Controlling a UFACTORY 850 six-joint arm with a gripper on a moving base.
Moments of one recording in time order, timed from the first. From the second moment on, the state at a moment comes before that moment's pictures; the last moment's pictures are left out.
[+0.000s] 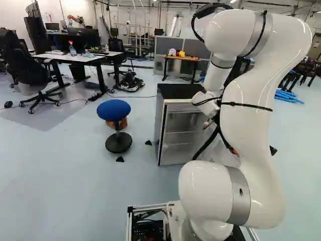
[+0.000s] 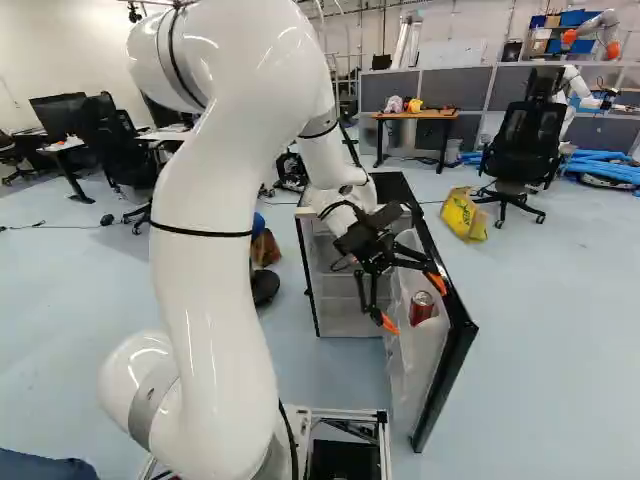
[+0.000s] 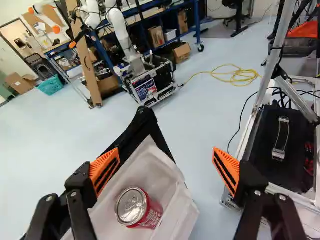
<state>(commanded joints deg) -20.1 -29.9 -50.4 123.6 75.5 0.0</state>
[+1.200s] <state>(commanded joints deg) -30.8 -35.6 -62.7 115.6 70.1 0.0</state>
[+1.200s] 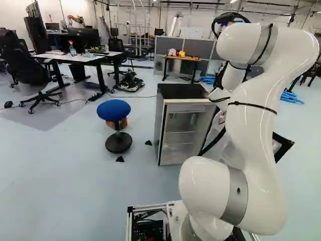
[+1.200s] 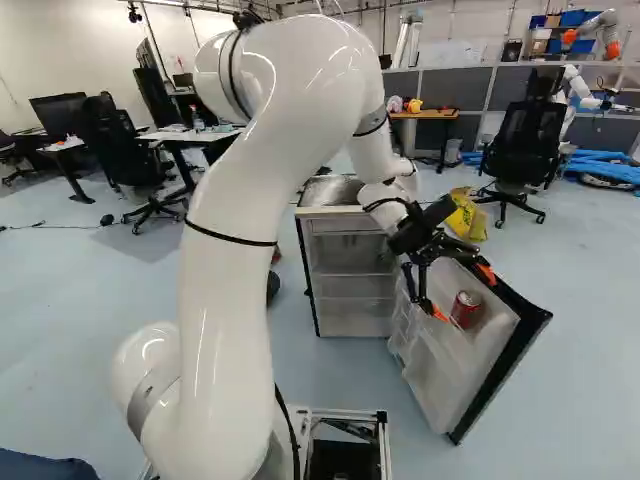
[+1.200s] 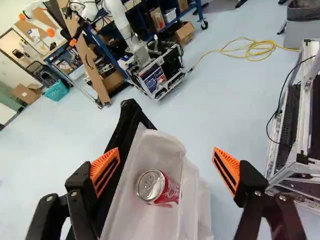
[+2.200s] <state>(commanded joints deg) -33.9 -35.2 -62.2 104.2 67.1 0.0</state>
